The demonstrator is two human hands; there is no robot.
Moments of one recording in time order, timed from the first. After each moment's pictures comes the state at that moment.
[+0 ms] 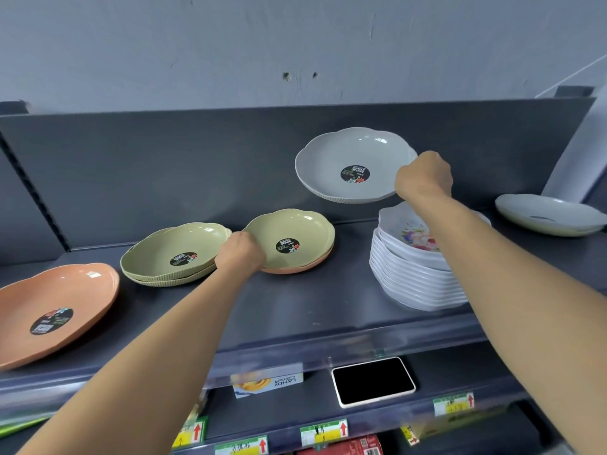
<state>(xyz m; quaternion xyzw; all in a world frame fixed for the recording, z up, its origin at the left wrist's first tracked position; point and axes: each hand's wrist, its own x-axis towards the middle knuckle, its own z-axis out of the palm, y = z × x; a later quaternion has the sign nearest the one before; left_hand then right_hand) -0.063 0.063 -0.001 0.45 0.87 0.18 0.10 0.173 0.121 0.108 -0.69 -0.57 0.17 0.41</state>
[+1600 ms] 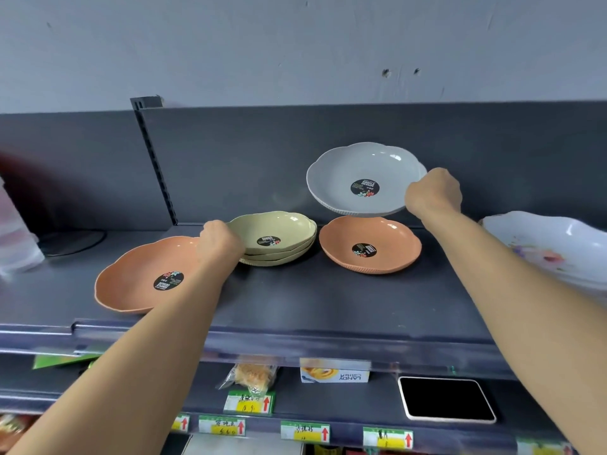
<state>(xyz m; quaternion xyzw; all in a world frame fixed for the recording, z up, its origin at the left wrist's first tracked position) -0.183 -0.029 0.019 0.23 0.91 0.34 0.07 0.061 0.097 0.086 -0.64 -0.64 0.22 0.37</state>
